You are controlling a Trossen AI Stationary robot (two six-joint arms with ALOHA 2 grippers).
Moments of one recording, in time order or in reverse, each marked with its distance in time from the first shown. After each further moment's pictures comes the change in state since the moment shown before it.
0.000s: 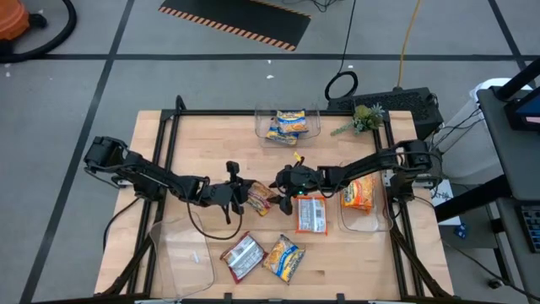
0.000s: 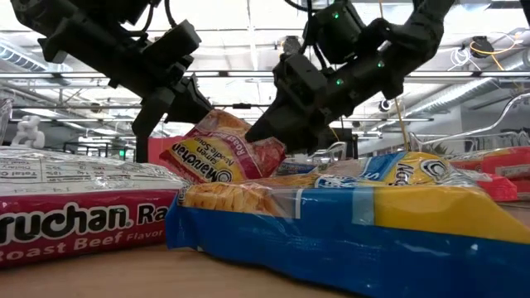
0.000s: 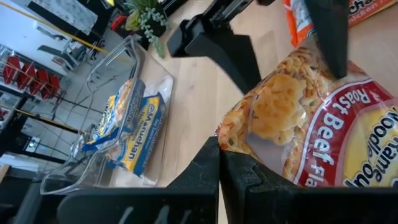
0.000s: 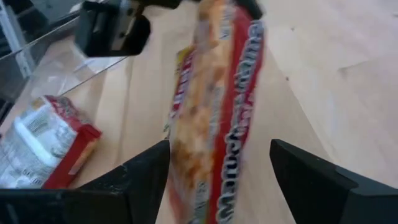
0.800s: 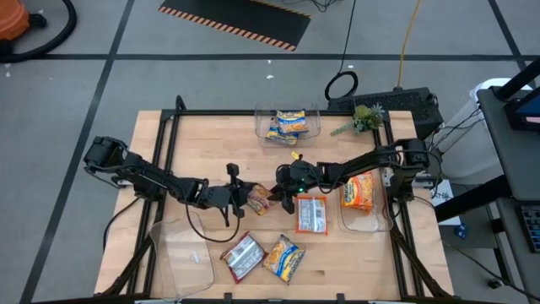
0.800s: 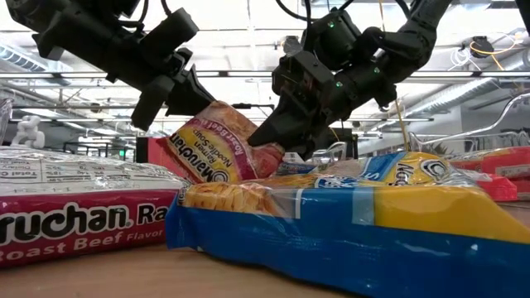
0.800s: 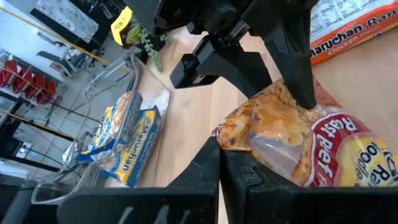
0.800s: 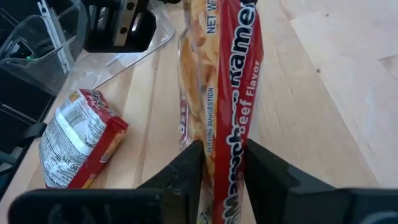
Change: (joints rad) left arm -0.031 0.000 0.000 0.049 0.001 -0.026; right arm -0.046 0.016 0.000 0.023 -0.178 0.011
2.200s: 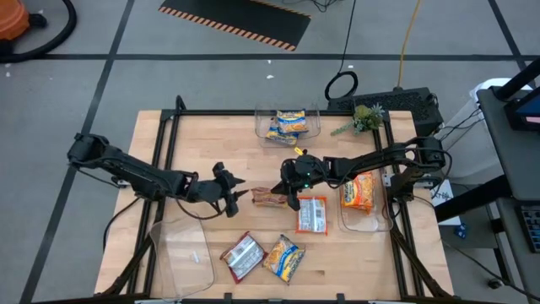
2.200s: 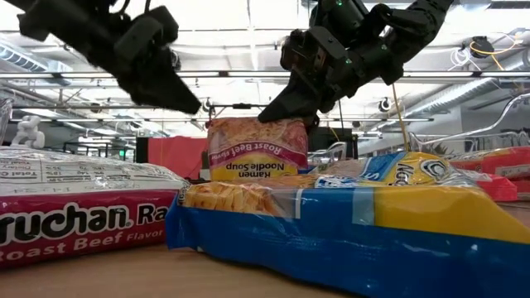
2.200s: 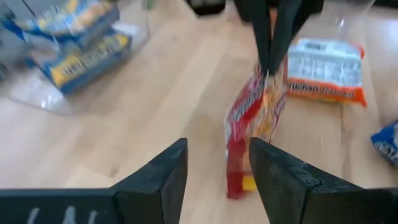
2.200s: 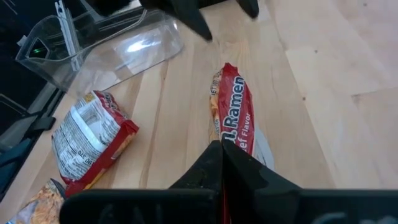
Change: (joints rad) left arm 0.014 -0.217 -0.017 -0.318 0.149 -0.743; right arm -0.014 -0.140 0.000 -0.129 0.001 -0.104
